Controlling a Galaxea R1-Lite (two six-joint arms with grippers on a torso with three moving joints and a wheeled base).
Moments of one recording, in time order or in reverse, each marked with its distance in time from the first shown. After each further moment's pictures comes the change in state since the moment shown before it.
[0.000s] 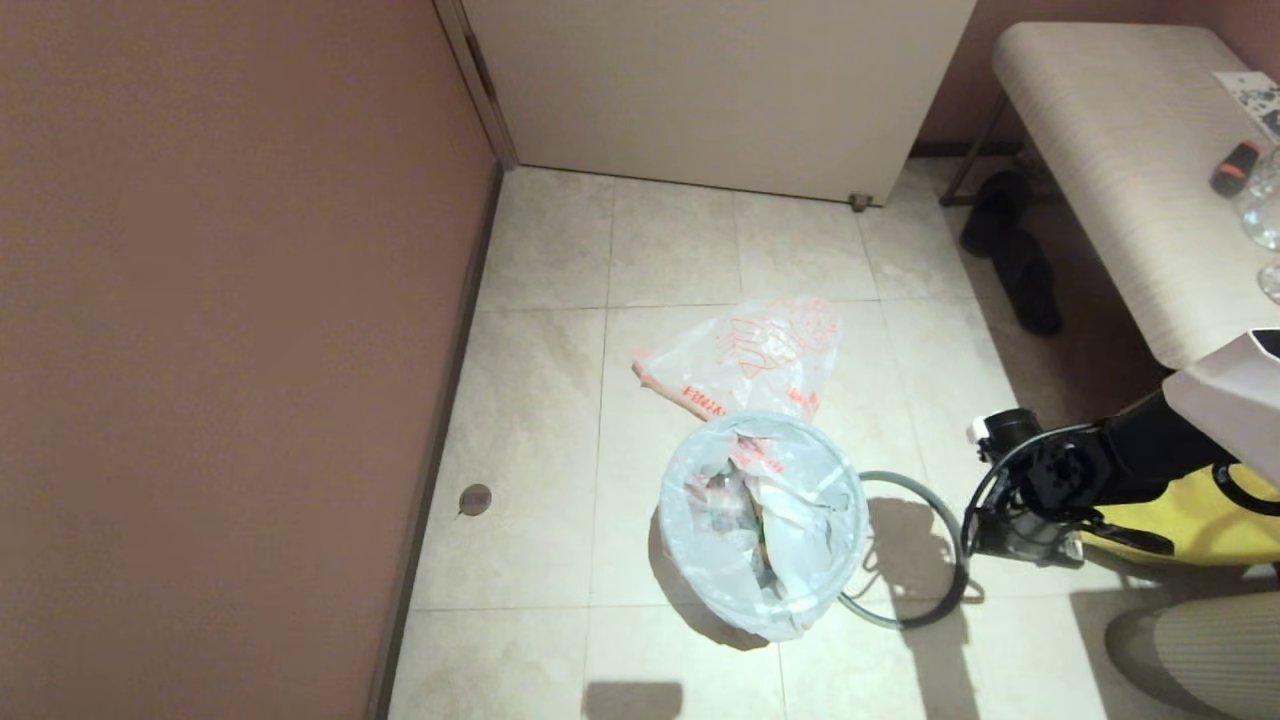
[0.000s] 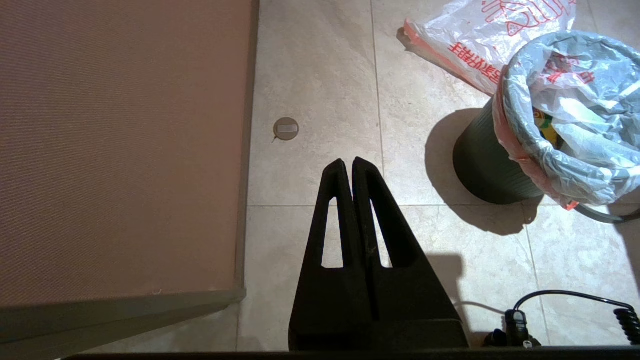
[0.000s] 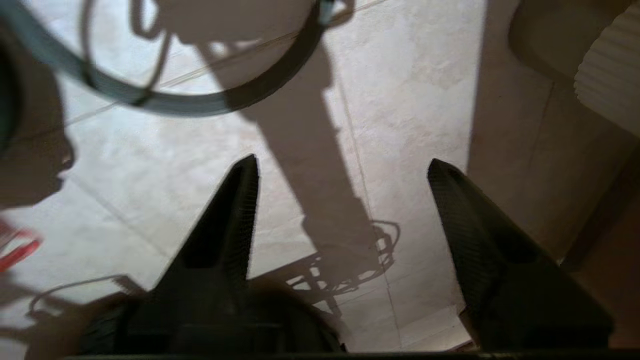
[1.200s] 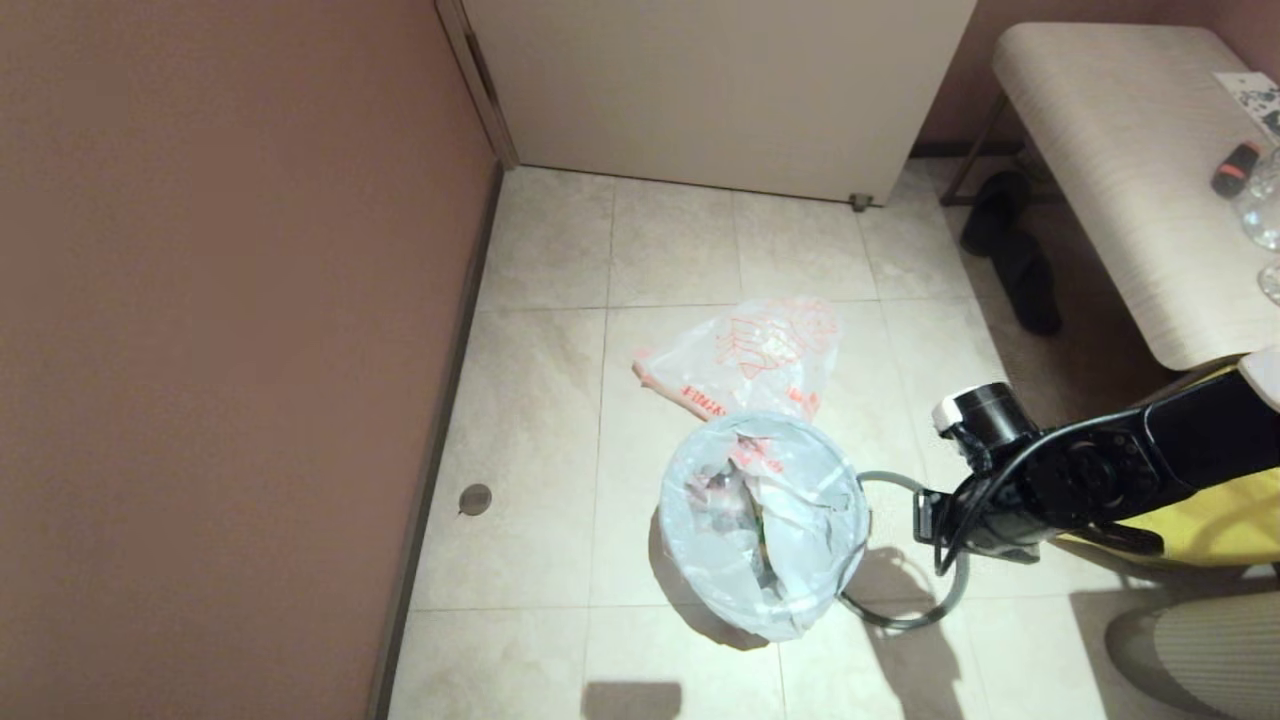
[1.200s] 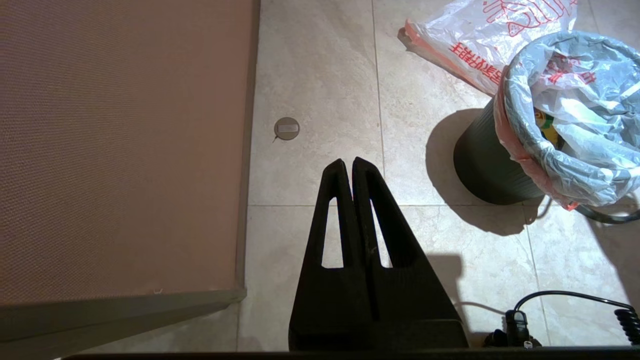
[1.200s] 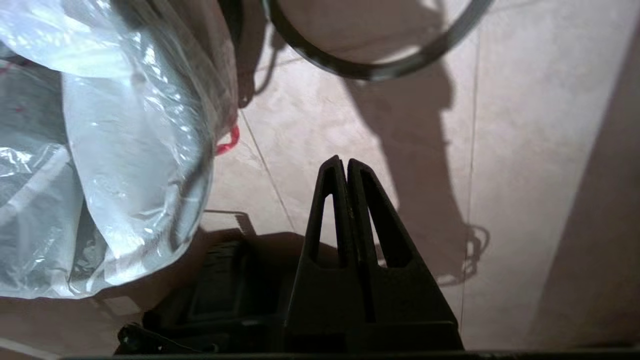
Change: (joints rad) left arm 0.000 0.000 0.000 0.000 0.000 0.000; right arm 0.196 -0.241 0.162 -0.065 0.150 0.115
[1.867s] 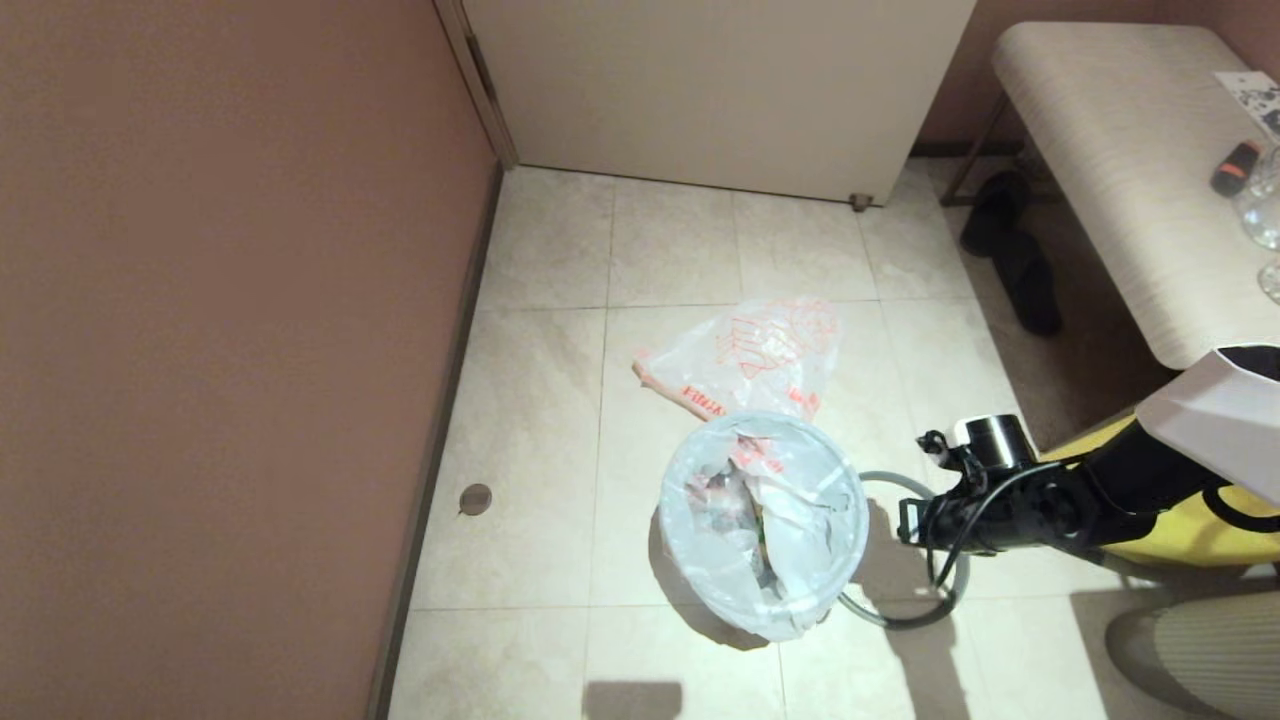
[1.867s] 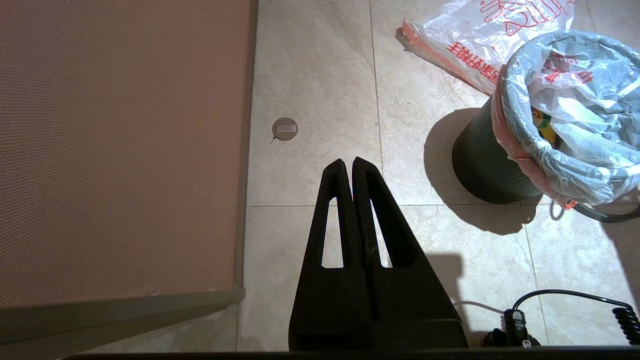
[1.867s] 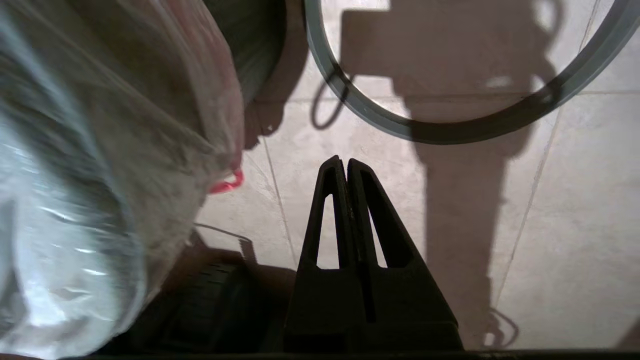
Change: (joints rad) left arm 0.000 0.000 0.000 0.000 0.000 0.000; right arm -0.127 0.231 0.003 -0.340 0.286 -0.222
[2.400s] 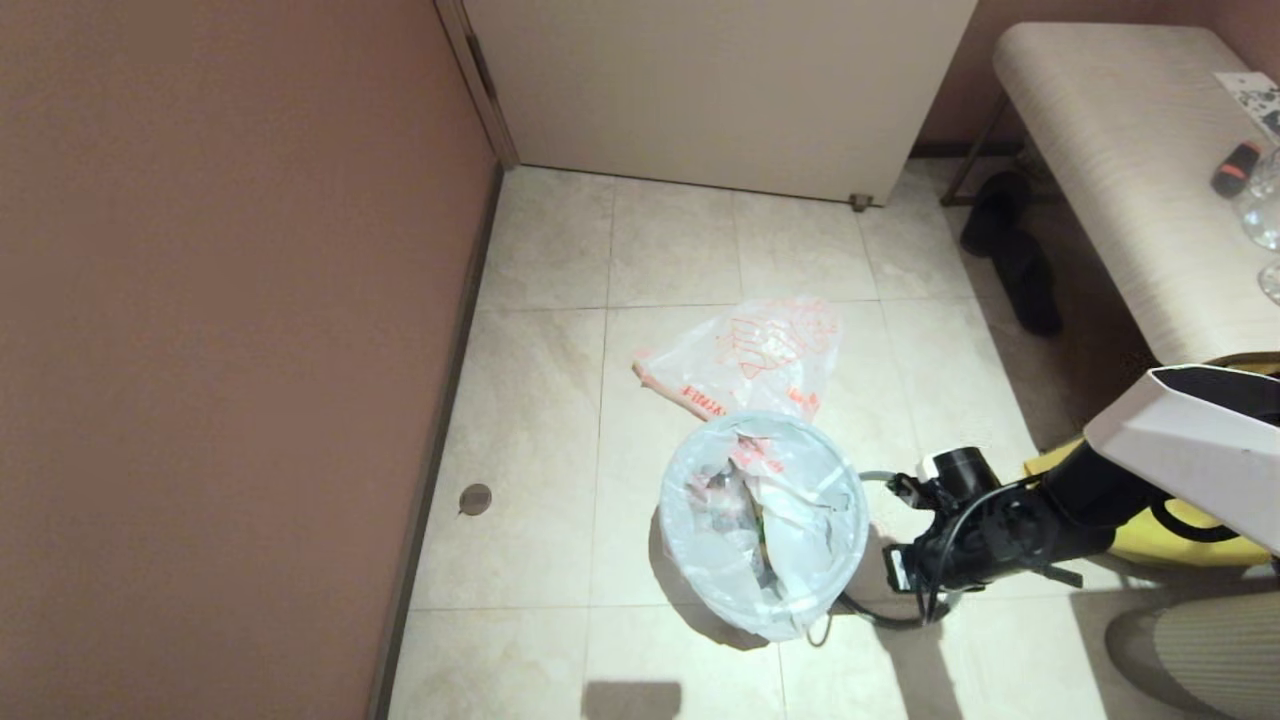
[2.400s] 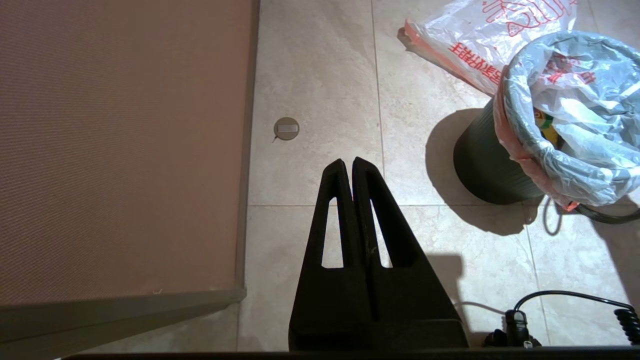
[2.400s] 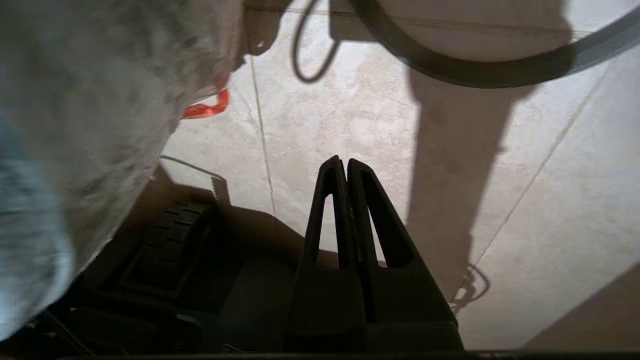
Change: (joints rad) left arm 0.000 0.000 0.000 0.001 0.000 0.000; right arm 0.056 0.080 -0.018 0.114 -0.013 -0.097
